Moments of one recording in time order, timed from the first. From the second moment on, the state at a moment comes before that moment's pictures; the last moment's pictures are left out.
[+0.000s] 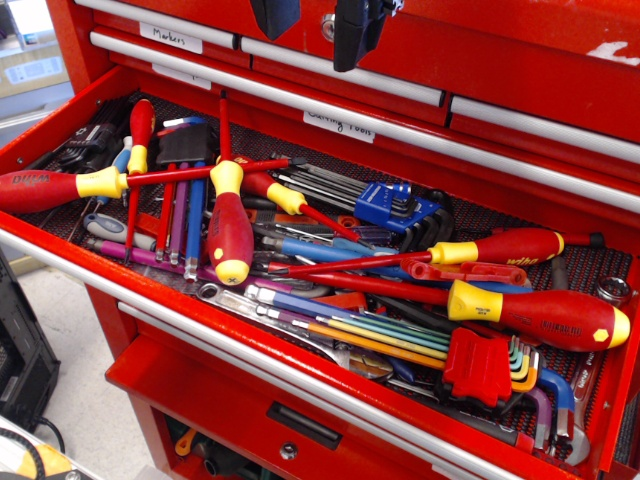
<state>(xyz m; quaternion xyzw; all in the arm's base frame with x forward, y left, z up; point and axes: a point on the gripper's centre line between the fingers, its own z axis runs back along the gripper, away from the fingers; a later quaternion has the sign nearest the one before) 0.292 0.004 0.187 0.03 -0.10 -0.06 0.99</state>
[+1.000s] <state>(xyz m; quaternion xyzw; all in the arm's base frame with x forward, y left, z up) 0.306 0.017 0.118 0.05 -0.15 0.12 0.98</state>
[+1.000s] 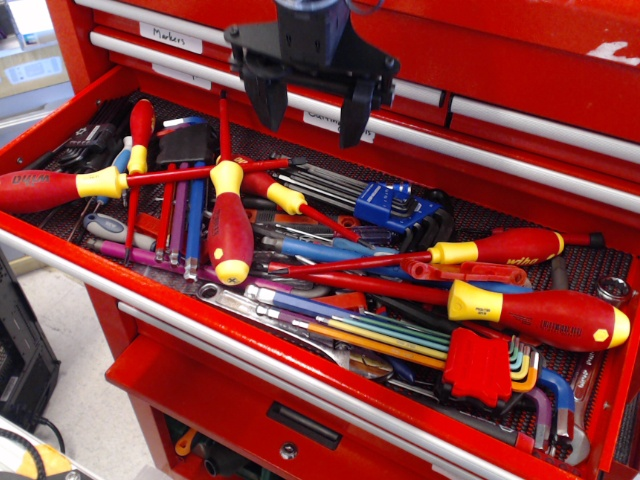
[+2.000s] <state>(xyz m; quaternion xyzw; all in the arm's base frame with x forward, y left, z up) 0.310 0.082 0.058 0.00 -0.15 0.11 0.98</state>
